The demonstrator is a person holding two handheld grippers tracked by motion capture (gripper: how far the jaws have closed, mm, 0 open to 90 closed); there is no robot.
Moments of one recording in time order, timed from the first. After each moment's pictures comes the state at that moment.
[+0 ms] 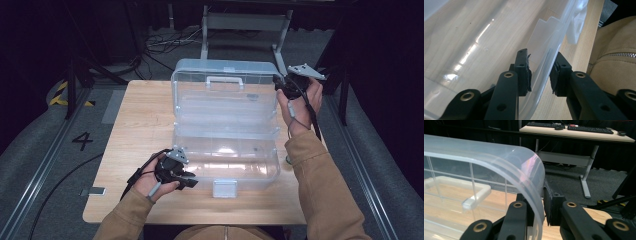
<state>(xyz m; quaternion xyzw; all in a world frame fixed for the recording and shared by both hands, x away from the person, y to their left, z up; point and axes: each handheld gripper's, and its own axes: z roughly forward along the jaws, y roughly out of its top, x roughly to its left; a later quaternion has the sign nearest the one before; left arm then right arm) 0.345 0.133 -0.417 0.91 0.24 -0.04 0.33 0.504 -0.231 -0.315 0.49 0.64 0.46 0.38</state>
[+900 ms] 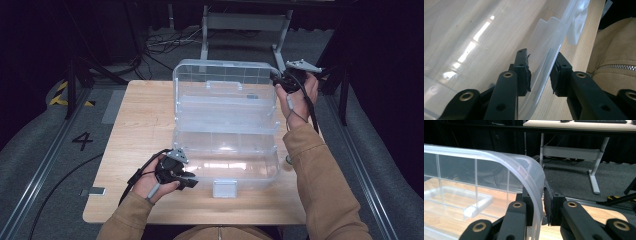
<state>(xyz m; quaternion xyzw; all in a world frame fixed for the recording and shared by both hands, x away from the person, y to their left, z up) 0.344 0.133 -0.417 0.91 0.26 -0.05 0.33 0.536 -0.237 -0.324 0.50 0.65 0.46 0.34</state>
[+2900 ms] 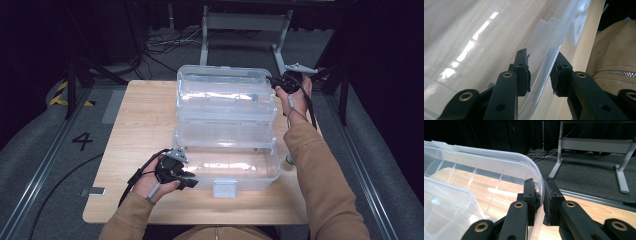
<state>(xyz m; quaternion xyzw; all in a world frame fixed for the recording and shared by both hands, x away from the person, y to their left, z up) 0.345 0.133 -0.417 0.91 0.26 -0.05 0.33 0.583 -0.261 -0.370 0.47 0.68 0.49 0.27</state>
